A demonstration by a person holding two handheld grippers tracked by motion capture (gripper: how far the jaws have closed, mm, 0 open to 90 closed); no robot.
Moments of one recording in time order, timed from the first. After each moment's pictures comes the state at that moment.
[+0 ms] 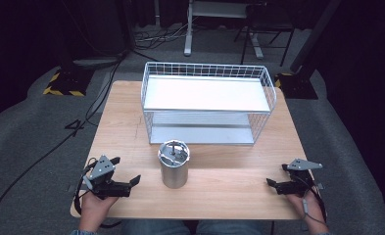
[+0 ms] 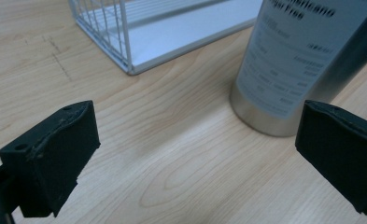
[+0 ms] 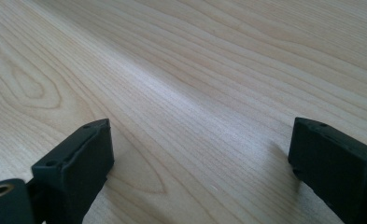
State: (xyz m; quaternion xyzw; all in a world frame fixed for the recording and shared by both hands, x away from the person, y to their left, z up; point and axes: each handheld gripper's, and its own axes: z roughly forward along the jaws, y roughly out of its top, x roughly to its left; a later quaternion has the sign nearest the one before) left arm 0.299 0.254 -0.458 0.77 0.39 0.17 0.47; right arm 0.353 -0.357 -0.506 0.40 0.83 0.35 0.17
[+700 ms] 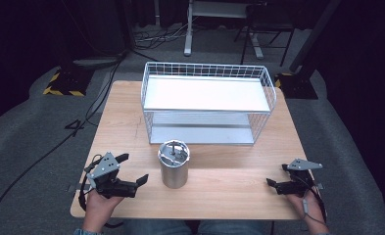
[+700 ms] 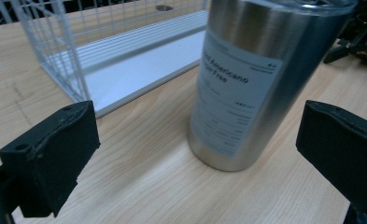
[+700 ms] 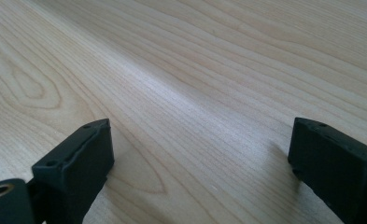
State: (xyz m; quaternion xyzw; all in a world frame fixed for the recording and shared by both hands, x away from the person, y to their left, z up) left arm 0.295 0.230 -0.430 0.77 0.35 0.16 0.51; right arm 0.353 -0.357 -0.506 0.40 0.83 0.35 0.17
